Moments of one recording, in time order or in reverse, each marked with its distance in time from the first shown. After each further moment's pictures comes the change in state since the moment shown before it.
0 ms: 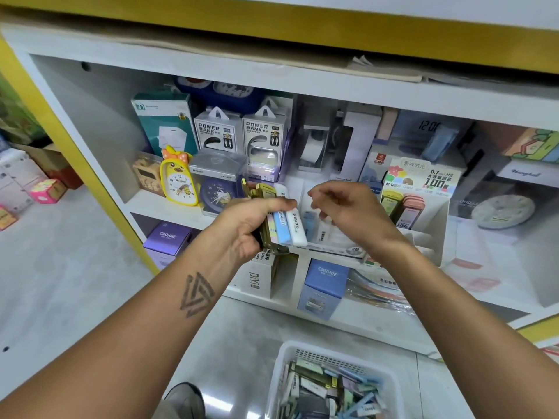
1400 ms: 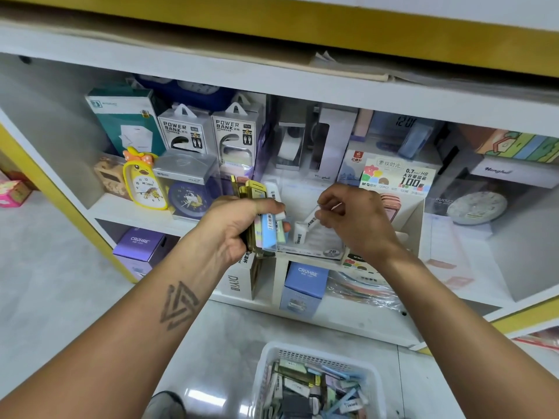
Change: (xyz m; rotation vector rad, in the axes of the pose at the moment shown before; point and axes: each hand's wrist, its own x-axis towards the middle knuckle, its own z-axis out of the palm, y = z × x) left_hand 0.004 0.000 0.023 0.007 -0.024 0.053; right_hand -0.001 0.039 -0.027 -0.180 0.160 -0.040
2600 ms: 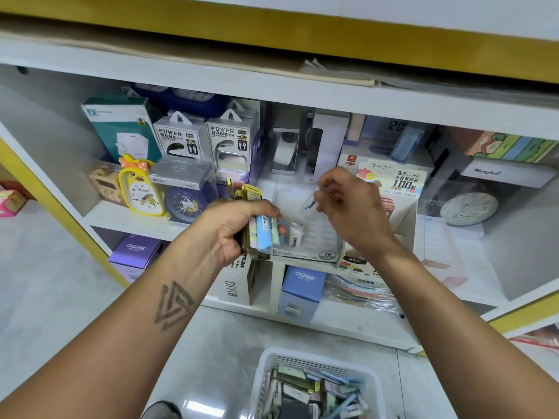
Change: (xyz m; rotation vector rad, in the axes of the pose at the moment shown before) left_hand 0.002 0.002 0.000 0.043 -0.031 -0.034; right_hand 0.007 -0.010 -0.005 0.039 0.115 -0.106
